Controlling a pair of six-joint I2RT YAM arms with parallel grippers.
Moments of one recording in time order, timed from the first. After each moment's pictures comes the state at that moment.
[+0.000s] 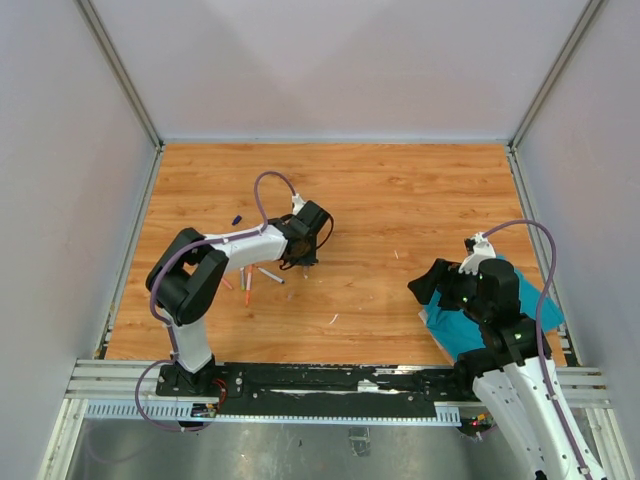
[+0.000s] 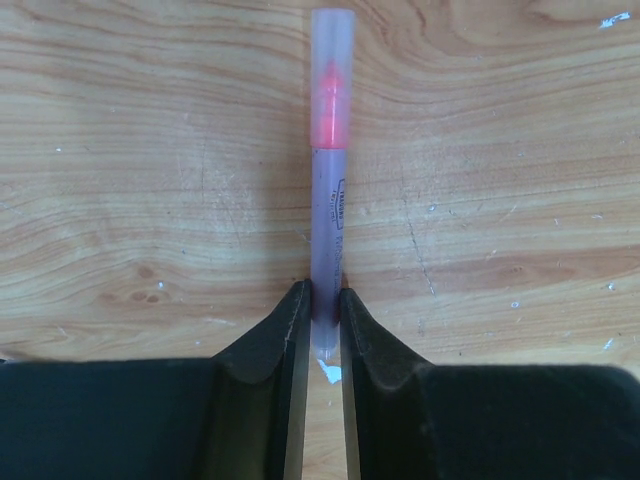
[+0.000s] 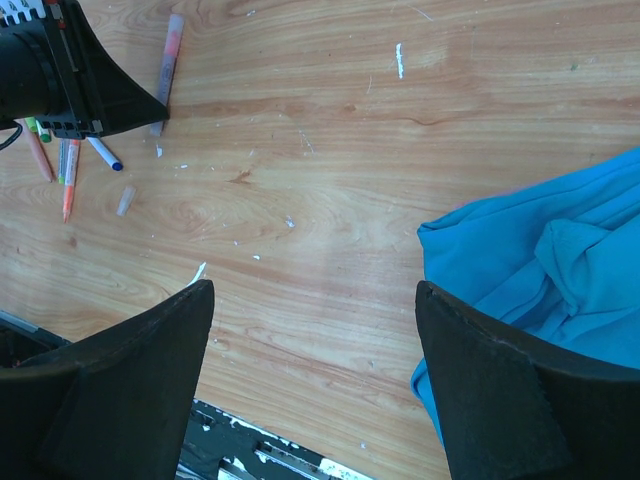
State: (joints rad) left arm -0.69 1.82 1.12 -0.39 -0.27 -0.58; right arm 0.22 0.44 0.51 -0.63 -0.23 0.44
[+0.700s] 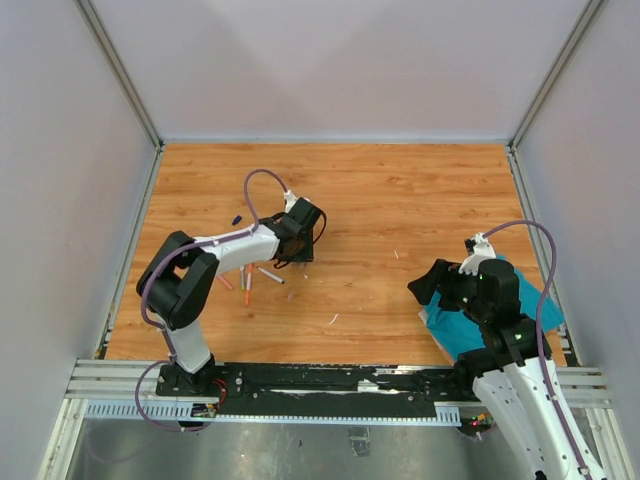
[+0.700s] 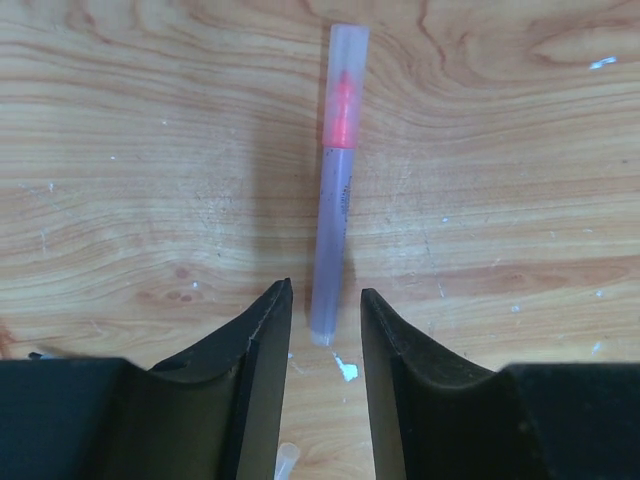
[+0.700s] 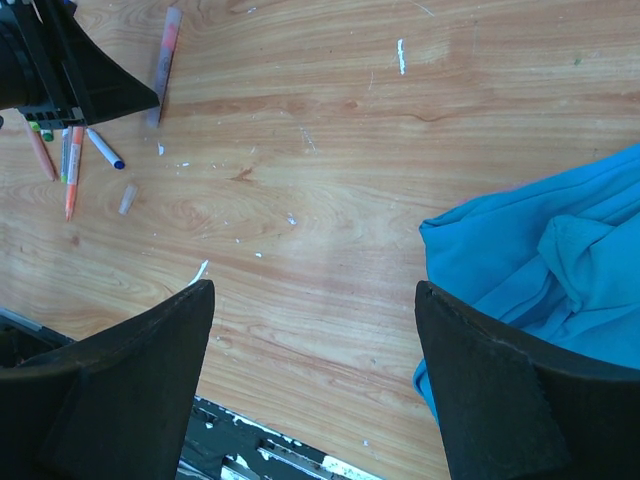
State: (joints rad) left arm -0.66 1.77 1.08 -0.36 -0.27 -0.59; right arm 0.22 0.43 0.51 -0.64 -0.23 0.45
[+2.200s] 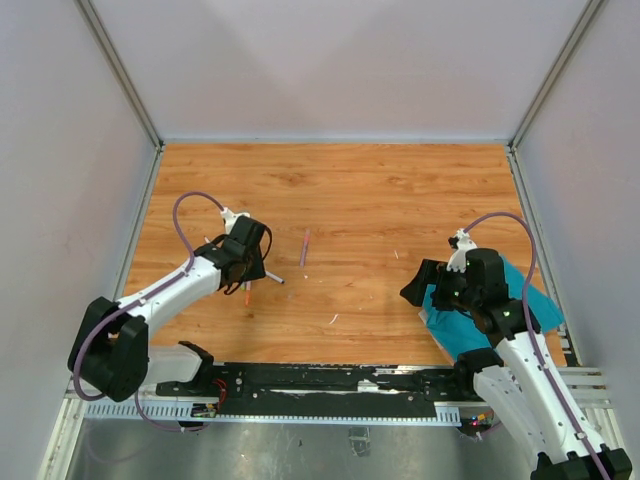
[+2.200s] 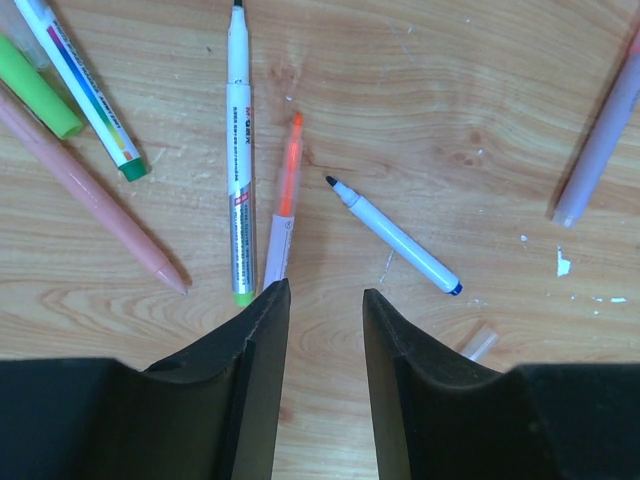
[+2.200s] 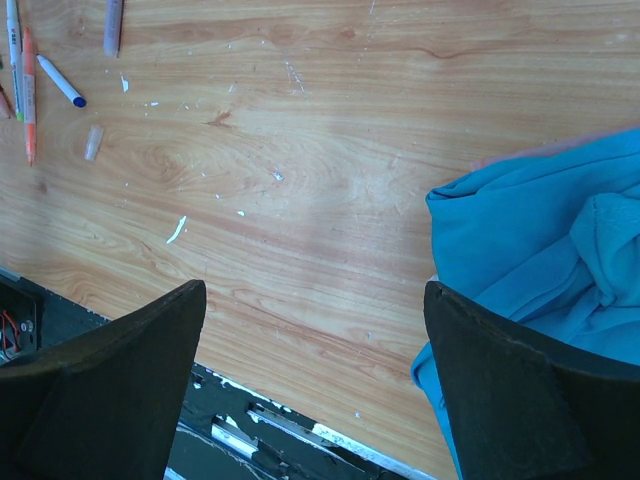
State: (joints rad) left arm -0.49 1.25 0.73 -0.49 -0.33 -0.62; right arm 0.22 0.61 0.51 -0.64 -0.31 0.39
